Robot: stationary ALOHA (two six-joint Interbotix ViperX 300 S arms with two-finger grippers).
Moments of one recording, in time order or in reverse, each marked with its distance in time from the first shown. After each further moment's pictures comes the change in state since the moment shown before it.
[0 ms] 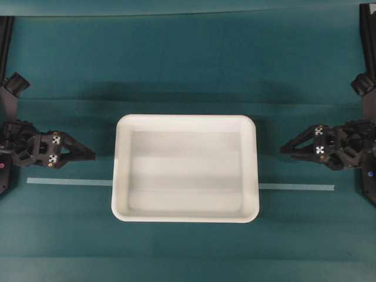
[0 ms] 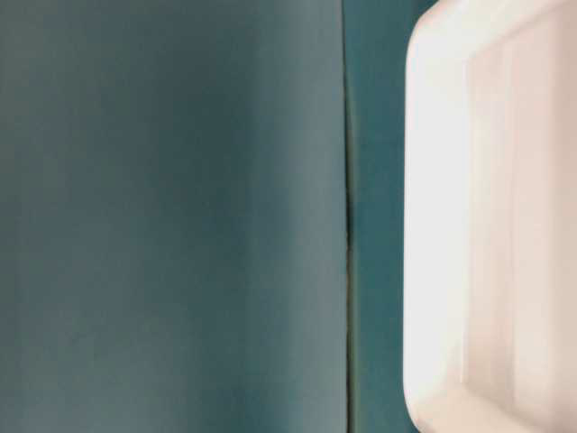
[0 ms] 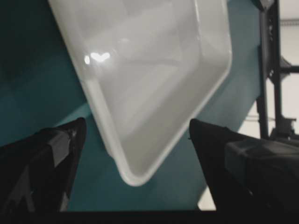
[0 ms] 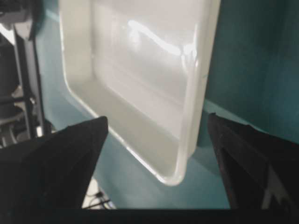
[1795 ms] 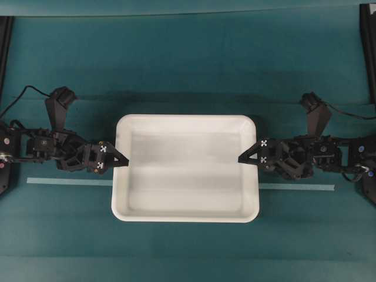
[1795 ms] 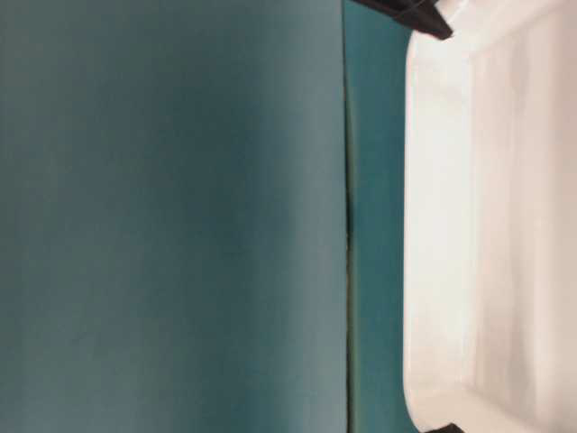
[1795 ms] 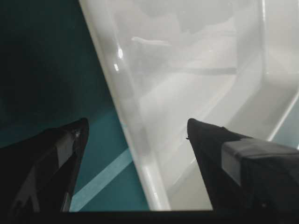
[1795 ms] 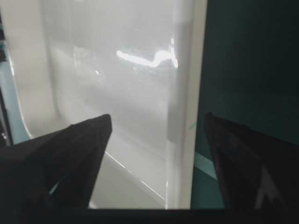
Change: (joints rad) left arm 0.011 0.529 -0.117 0.000 -0.291 0.017; right arm 0.083 0.595 -0.133 0.000 -0.390 0.150
